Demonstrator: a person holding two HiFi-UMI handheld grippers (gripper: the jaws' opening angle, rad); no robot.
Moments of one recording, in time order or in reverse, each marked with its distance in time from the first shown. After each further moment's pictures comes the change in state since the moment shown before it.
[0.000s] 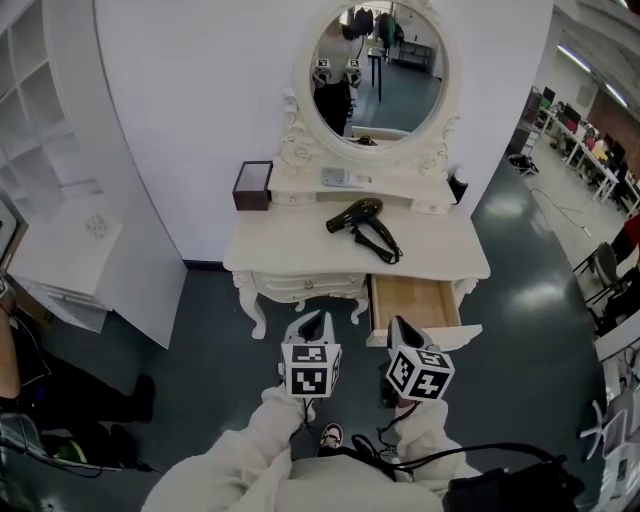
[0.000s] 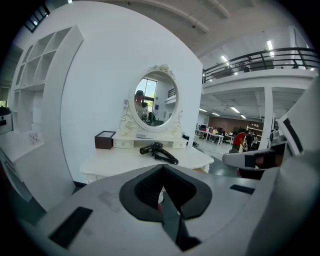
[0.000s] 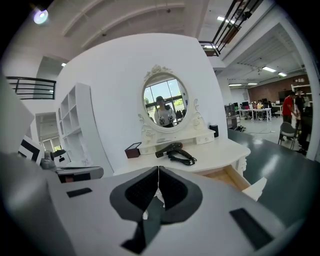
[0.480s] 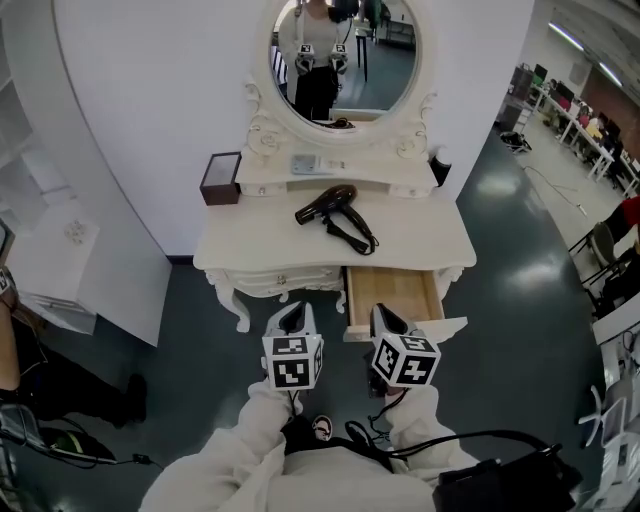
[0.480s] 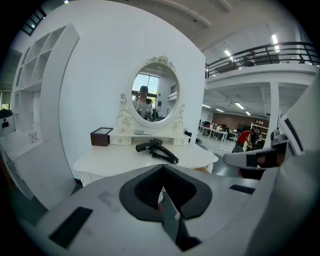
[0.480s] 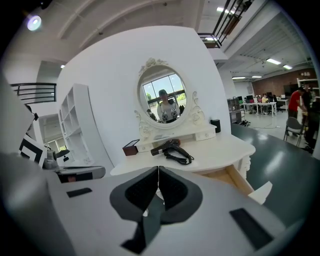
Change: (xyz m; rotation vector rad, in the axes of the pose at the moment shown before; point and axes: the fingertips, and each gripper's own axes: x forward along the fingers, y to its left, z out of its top) left arm 0.052 -0.024 -0.004 -0.007 0.047 0.049; right arm 0.035 -0.051 0.004 0.011 0.054 0.061
